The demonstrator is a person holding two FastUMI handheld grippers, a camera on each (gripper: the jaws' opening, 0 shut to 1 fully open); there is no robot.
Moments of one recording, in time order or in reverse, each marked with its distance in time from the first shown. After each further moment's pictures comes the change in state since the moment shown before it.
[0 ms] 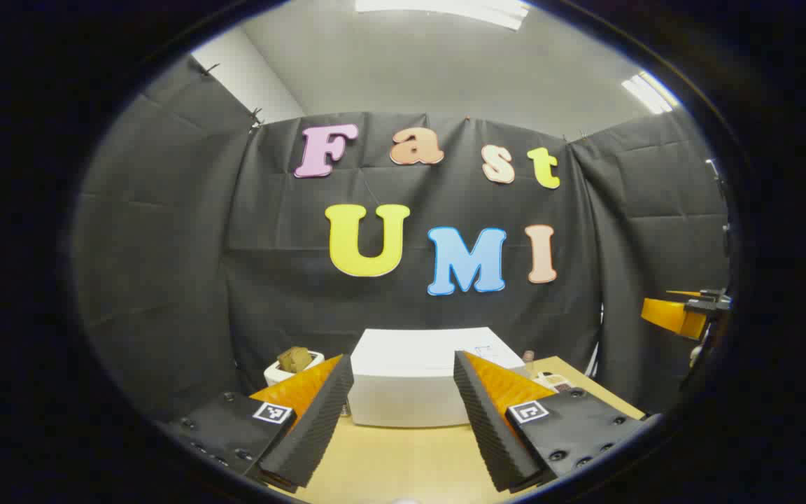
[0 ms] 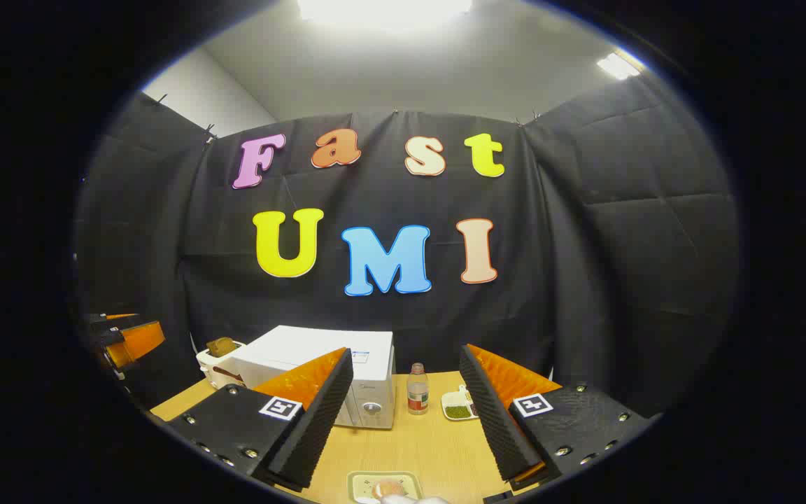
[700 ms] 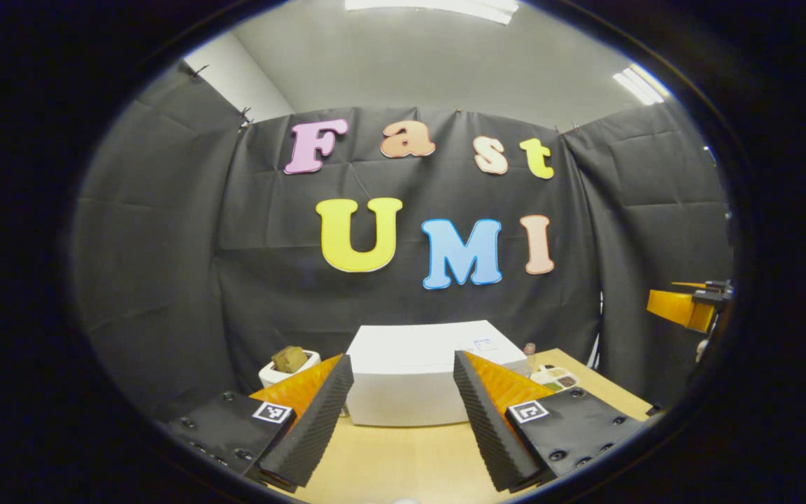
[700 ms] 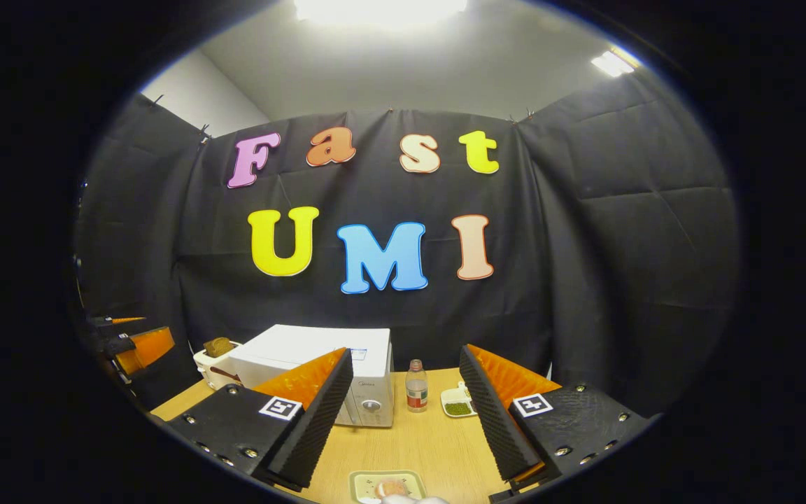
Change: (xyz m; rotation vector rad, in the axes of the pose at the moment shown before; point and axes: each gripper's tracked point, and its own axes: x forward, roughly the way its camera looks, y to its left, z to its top) left arm 0.020 -0.008 -0.018 0.060 0.001 -0.008; right arm 0.001 -0.002 -0.009 0.027 0.007 -0.005
